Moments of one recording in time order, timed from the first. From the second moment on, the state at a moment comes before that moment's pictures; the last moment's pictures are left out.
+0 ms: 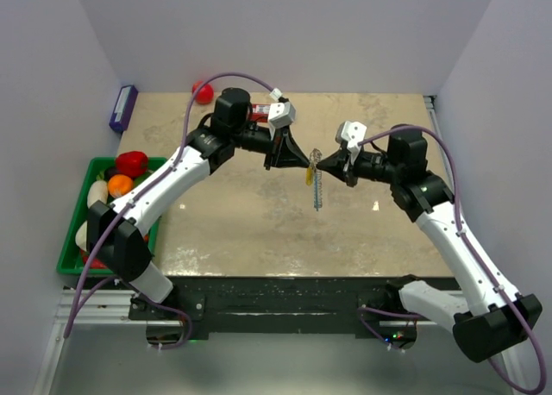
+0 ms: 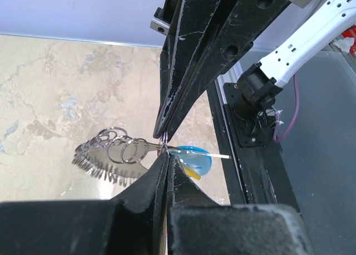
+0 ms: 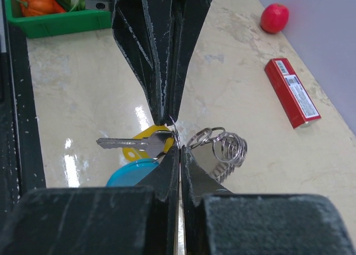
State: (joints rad) left arm -0.58 1.59 1.47 -0.22 1.09 0.12; right arm 0.35 1.05 1.08 -0.34 -0.75 -0.40
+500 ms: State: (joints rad) left arm -0.58 1.59 1.46 -0.18 1.12 0.09; right arm 0.32 1.07 1.12 -0.33 -0.80 -0.32
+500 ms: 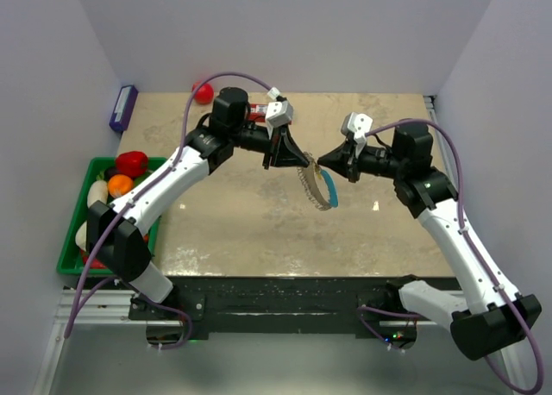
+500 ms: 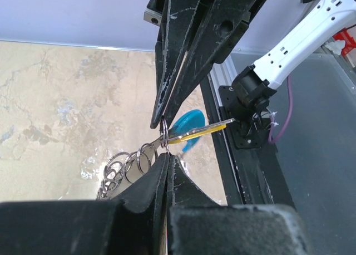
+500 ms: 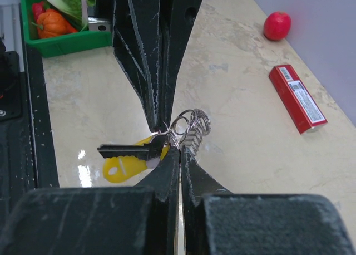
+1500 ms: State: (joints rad) left arm -0.55 1.58 1.47 -0.28 1.10 0.14; right arm 0.30 1.10 1.22 -0.34 -0.85 -0.37
